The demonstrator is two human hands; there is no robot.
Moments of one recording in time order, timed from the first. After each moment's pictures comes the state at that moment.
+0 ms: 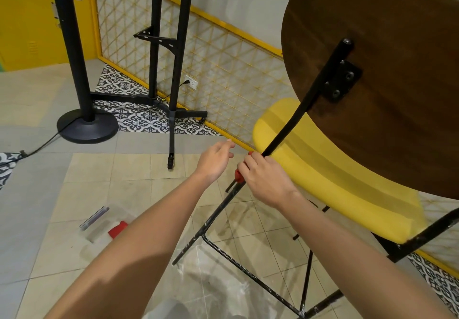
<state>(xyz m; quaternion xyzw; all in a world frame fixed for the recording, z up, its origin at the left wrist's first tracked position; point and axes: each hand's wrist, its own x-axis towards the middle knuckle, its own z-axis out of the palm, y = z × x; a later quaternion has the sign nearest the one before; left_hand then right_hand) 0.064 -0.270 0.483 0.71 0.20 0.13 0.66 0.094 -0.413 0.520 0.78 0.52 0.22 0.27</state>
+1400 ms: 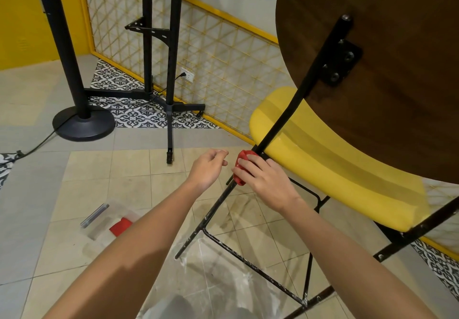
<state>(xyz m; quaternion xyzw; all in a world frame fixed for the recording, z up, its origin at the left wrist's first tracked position) 0.057 -0.274 0.448 0.71 0.21 0.11 0.67 0.105 -0.439 0.490 0.75 0.59 0.27 0.11</state>
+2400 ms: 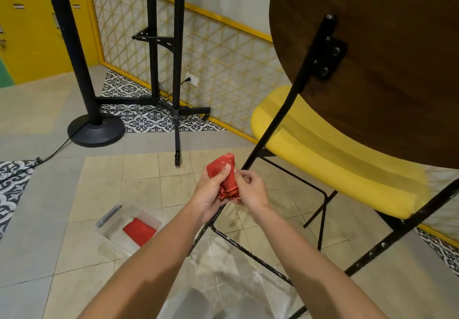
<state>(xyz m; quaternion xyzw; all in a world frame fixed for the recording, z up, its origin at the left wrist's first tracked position) 0.006 -0.308 0.439 0.37 0.21 0.06 0.90 0.051 -0.397 0.456 0.81 0.01 -0.17 -0.56</state>
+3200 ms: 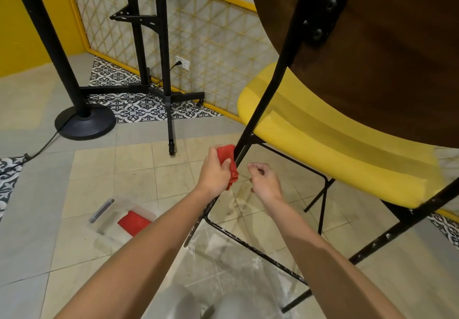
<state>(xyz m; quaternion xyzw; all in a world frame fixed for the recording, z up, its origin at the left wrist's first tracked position) 0.055 -0.329 0.430 0.73 0.21 0.11 0.64 0.098 -0.443 0.432 0.84 0.00 -0.12 -0.53</state>
